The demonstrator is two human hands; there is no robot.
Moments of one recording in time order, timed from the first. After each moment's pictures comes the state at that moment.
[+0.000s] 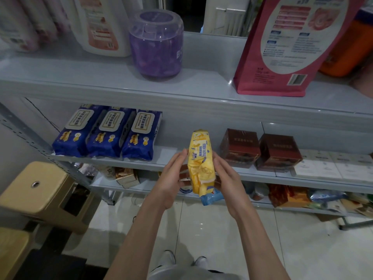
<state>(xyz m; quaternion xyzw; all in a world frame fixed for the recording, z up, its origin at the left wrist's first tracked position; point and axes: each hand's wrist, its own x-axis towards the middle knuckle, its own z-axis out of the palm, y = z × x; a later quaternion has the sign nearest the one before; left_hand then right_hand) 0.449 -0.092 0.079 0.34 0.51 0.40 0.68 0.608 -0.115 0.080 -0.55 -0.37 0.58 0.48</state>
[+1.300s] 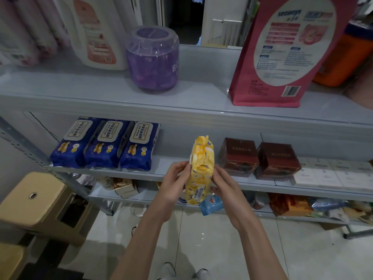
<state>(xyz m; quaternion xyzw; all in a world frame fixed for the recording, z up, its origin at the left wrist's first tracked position) 0.453 -0.093 0.075 0.41 0.52 0.43 0.61 0.618 -0.109 0.077 -0.55 -0.40 0.58 0.45</state>
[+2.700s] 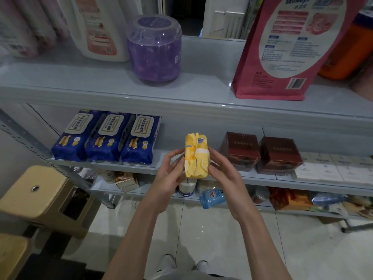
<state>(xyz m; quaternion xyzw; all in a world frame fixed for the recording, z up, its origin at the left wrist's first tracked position) 0.437 -0.091 0.079 0.42 0.47 0.44 0.64 0.616 -0.114 0.088 -0.50 -0.49 0.54 0.47</state>
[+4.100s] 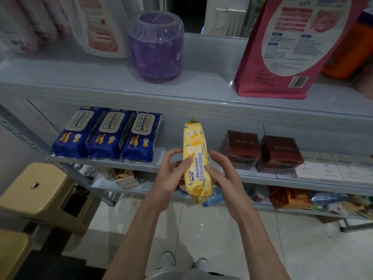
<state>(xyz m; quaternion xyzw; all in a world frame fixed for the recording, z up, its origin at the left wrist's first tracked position) 0.440 -0.089 0.076 0.39 0.52 0.42 0.63 0.610 -0.116 0.085 -0.51 -0.43 0.57 0.48</state>
